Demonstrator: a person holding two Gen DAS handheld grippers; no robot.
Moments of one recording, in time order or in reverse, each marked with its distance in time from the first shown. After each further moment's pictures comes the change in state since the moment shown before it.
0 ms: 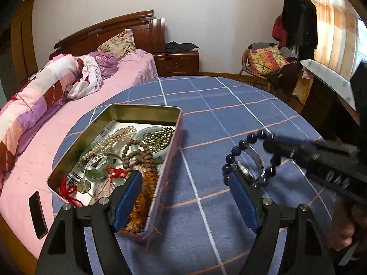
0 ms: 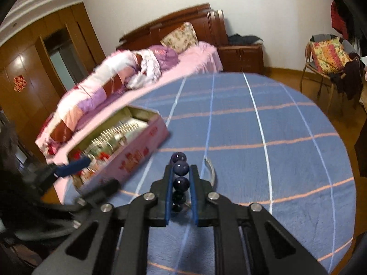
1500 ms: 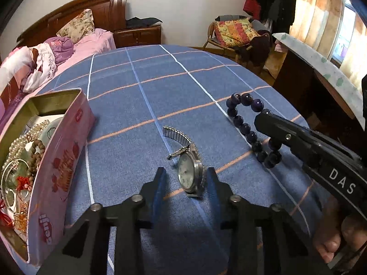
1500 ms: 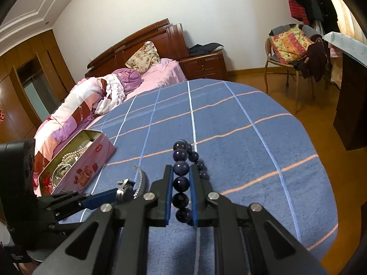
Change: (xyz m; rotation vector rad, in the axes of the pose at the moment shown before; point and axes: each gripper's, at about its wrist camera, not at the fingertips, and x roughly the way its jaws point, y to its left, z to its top) left arm 0.070 -0.081 0.009 0.058 0.170 -0.204; right arm -0.015 -0.072 -0.020 0.160 -0.104 -0.154
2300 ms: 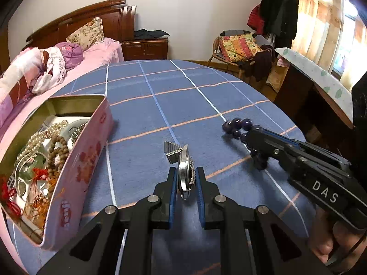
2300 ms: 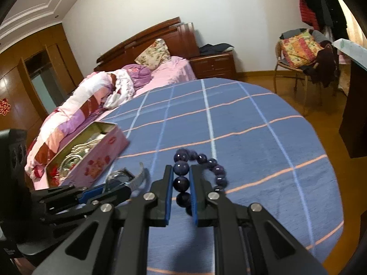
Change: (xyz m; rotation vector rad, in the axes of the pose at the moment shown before) left arm -0.034 0.009 -0.012 -0.039 -0.090 0.009; right arm -0.003 0.025 -0.004 -0.053 0.010 0.047
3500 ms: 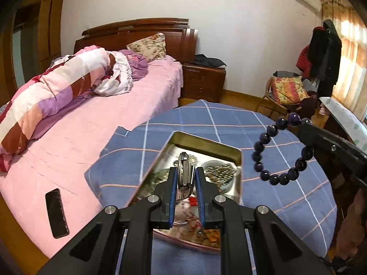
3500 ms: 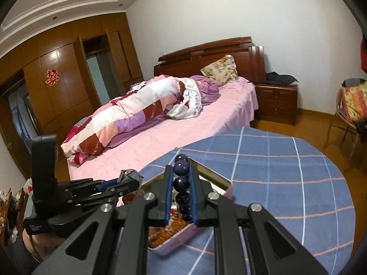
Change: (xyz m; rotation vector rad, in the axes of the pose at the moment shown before) left arm -0.107 0.154 0.024 -0.197 -0.156 0.241; right arm -0.002 0.160 0.063 -0.268 -0.058 0.267
